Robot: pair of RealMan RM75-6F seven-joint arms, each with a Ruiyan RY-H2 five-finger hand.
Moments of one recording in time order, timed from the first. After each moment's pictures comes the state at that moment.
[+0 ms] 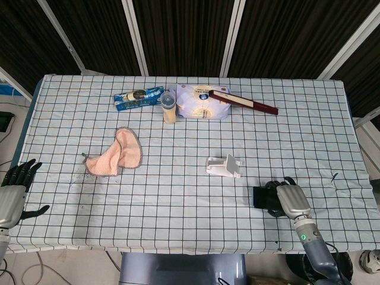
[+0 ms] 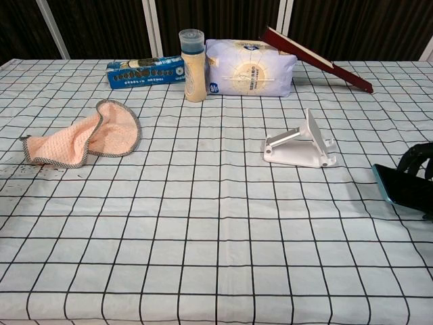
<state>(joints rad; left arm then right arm) -0.14 -1.09 -0.03 -1.67 1.44 1.38 0.03 0.36 -1.34 0.07 -1.62 -1.20 1.09 -0.25</state>
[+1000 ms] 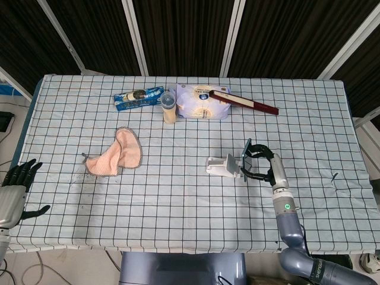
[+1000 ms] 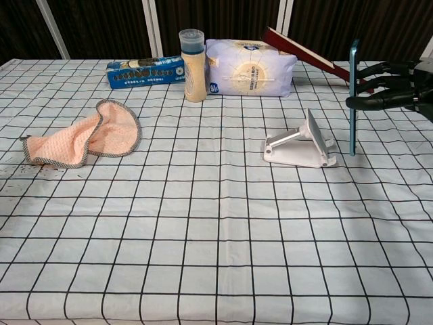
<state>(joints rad) -0.14 -1.09 -0.03 -1.67 1.45 1.38 0.02 0.43 -1.56 0.40 -1.61 -0.97 1.09 0.33</state>
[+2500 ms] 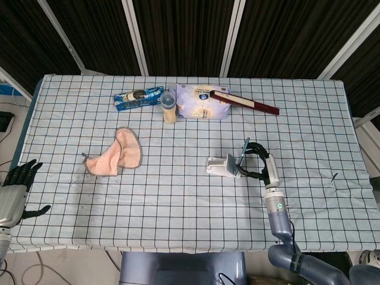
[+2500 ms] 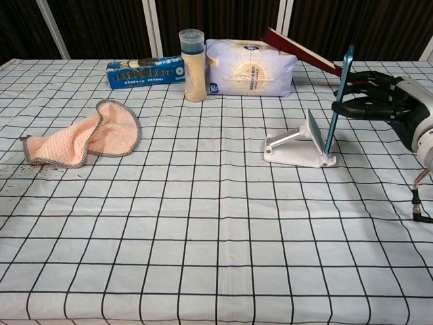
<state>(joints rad) -0.15 -1.09 -0.03 -1.68 1.41 1.35 0.03 0.46 -1.80 0.35 -1.13 -1.28 1.13 0.85</state>
